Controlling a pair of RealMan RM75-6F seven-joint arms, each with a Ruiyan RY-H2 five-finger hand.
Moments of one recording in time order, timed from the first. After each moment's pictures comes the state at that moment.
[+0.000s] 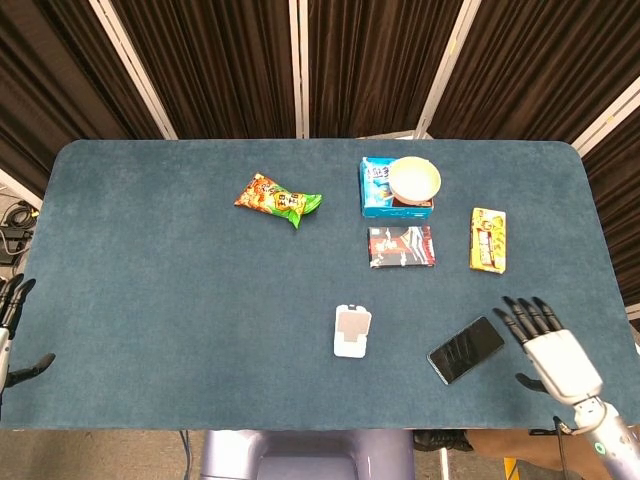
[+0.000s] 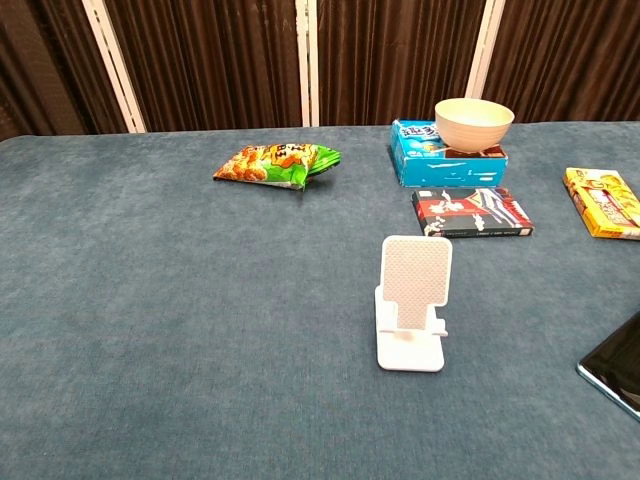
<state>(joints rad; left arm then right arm) -0.03 -1.03 -0.04 -1.76 1.49 1.54 0.15 0.22 -1.11 -0.05 -1.38 -1.79 1.32 0.06</state>
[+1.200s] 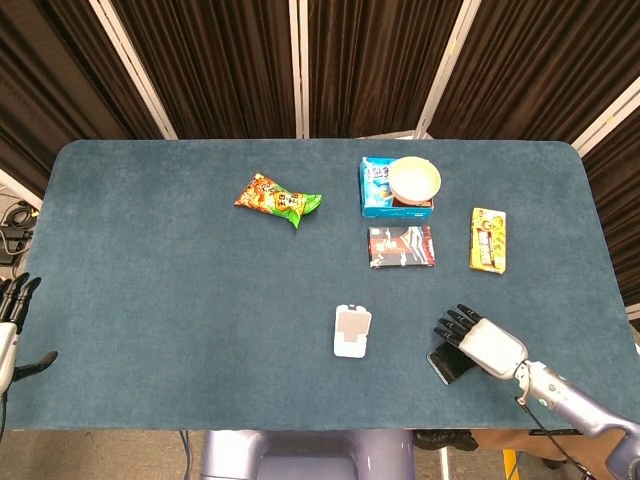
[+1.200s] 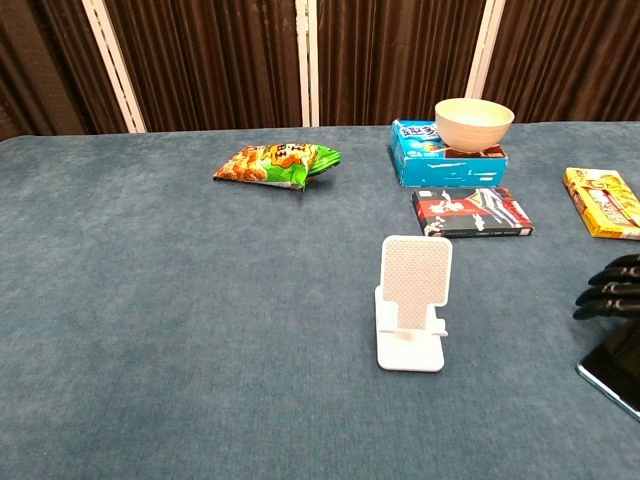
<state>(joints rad) -0.06 -1.05 -0.05 -1.74 1.44 1.48 0.19 0.50 -1.37 -0.19 -0.96 -1.97 1.12 0.08</state>
